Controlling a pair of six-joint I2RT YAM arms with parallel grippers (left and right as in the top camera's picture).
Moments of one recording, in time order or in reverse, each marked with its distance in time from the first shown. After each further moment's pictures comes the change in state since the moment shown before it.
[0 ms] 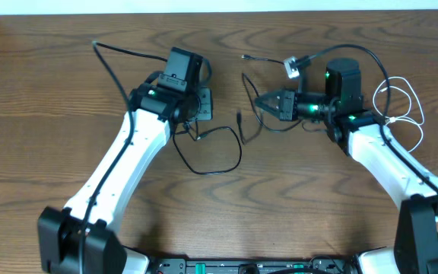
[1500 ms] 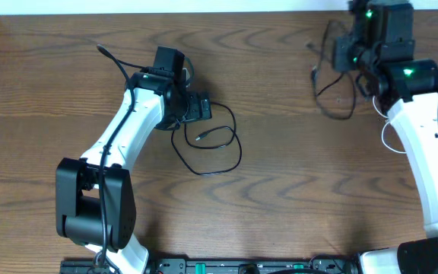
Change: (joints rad) left arm 0.146 0.206 0.000 -0.007 0.160 -0.010; right arm -0.089 -0.023 0.621 -0.699 1.064 -0.499
